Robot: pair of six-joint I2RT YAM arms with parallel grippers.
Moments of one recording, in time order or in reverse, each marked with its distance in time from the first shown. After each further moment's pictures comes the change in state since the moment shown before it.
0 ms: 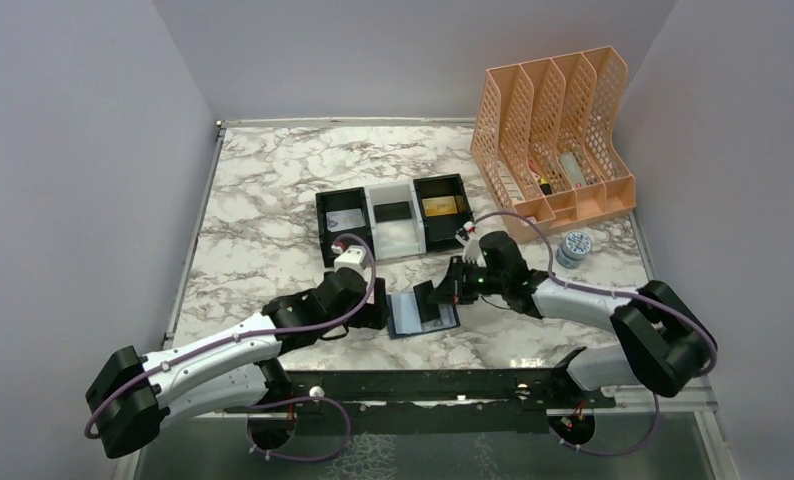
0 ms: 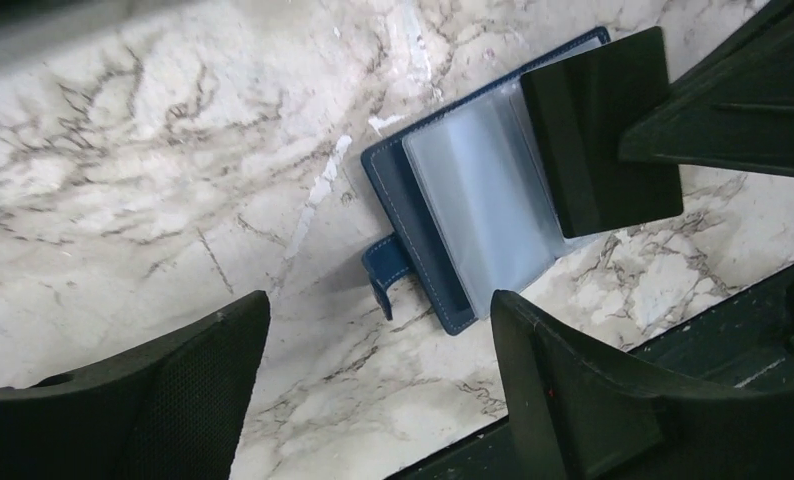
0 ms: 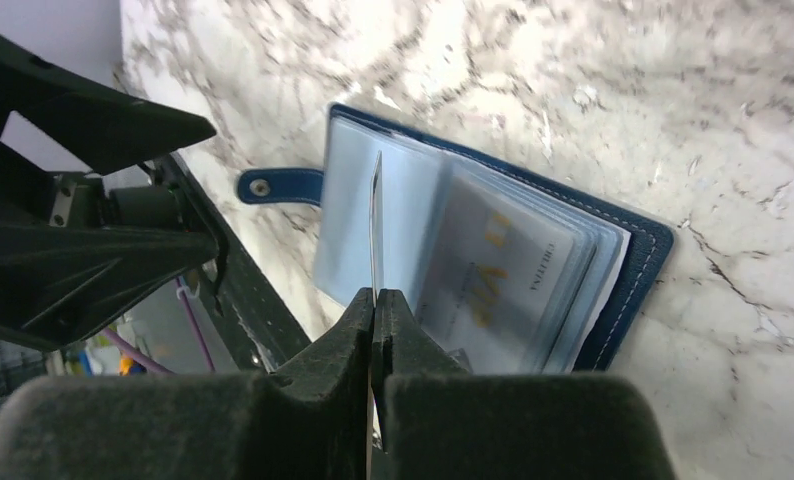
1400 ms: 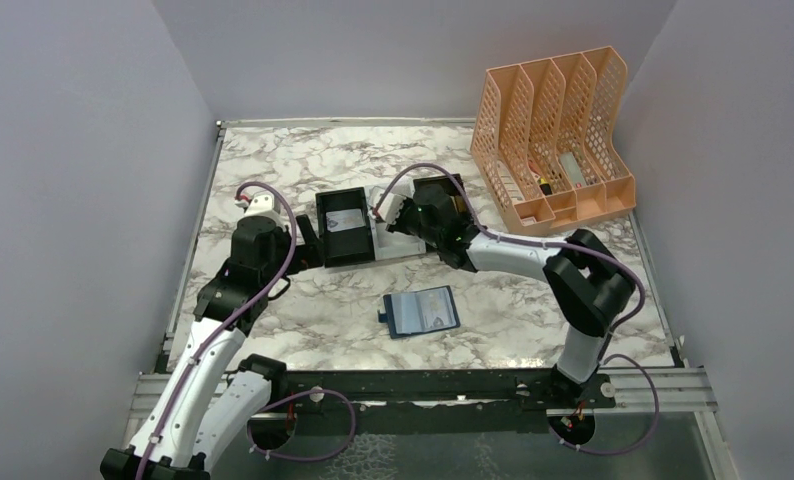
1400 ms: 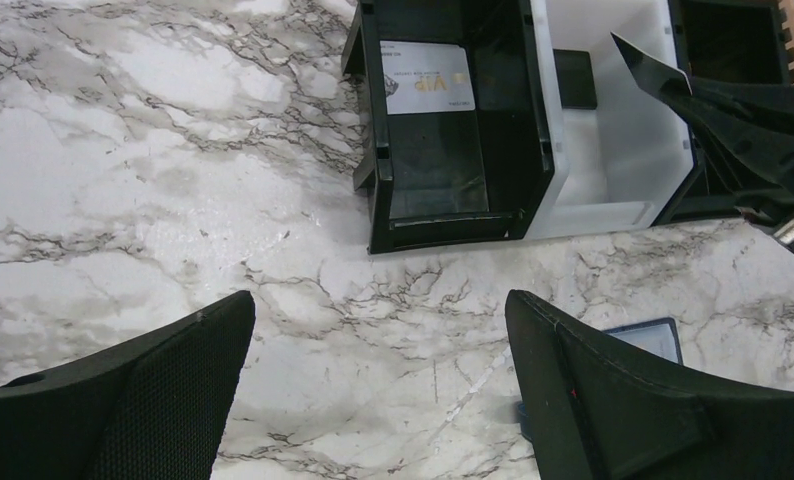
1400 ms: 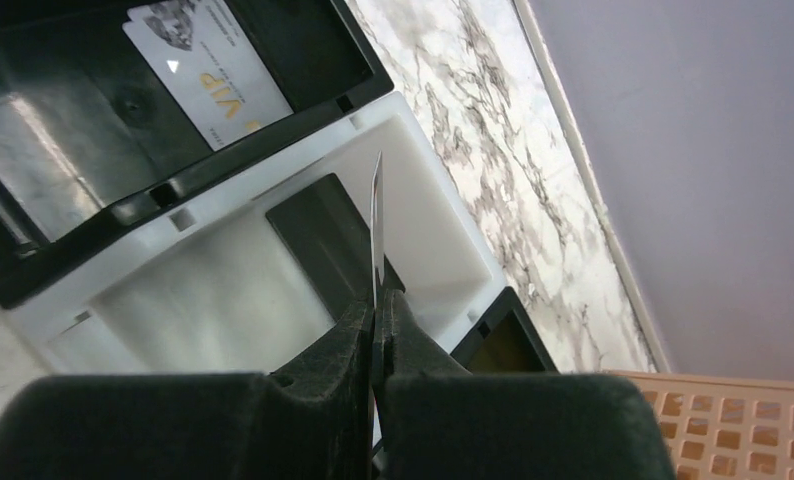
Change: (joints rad) left arm 0.678 -0.184 0.301 -0.271 0.094 0.285; right arm 0.166 0.364 0.575 0.126 0.557 -1.356
